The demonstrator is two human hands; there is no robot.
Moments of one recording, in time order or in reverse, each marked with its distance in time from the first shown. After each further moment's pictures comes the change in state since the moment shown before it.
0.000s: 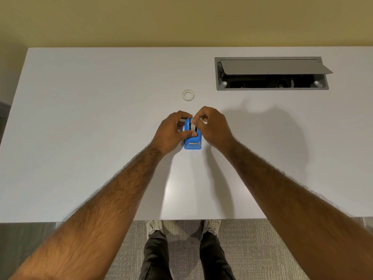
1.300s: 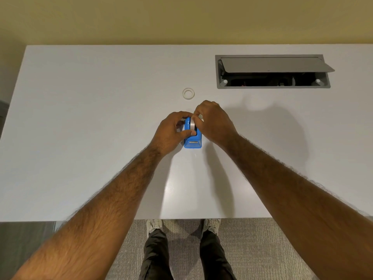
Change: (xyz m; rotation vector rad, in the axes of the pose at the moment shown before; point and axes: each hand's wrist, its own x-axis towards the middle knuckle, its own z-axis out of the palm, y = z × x) left_hand -0.002 -0.008 0.003 -0.026 0.026 0.008; right_hand 0.009 -0.002 -0.008 -0.283 -0.044 -0.214
